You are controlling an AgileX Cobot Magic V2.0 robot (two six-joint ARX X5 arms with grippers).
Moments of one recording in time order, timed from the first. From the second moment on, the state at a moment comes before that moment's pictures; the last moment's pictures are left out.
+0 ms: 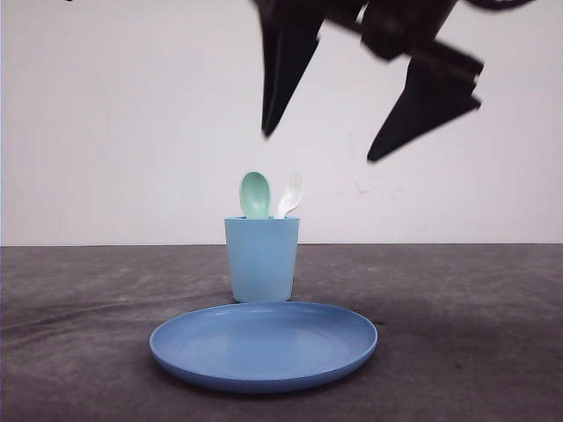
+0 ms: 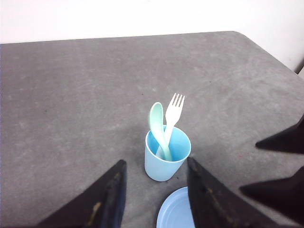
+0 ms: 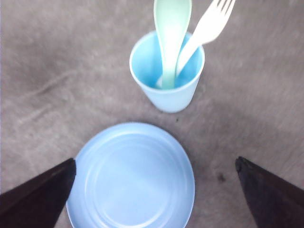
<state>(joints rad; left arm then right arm) -0.67 0.76 0.87 -0.47 -0.13 -0.23 0.86 1.32 0.98 -0.46 0.13 0.43</state>
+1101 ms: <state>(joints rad) -0.67 0.76 0.87 -0.47 -0.13 -0.23 0.77 1.74 1.05 -0.14 0.05 0.42</state>
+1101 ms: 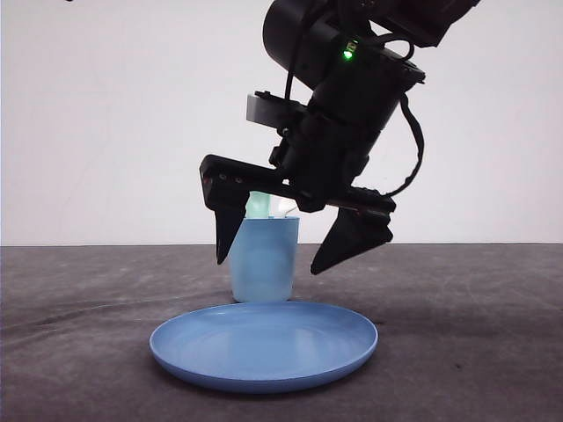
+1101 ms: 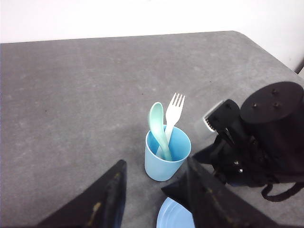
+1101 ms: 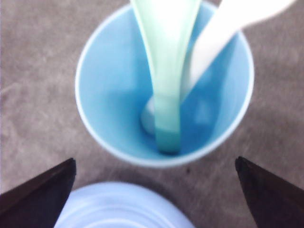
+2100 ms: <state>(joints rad) -0.67 0.76 0.87 -0.47 -0.13 -0.23 0.72 1.85 1.18 -0.14 0.06 0.37</state>
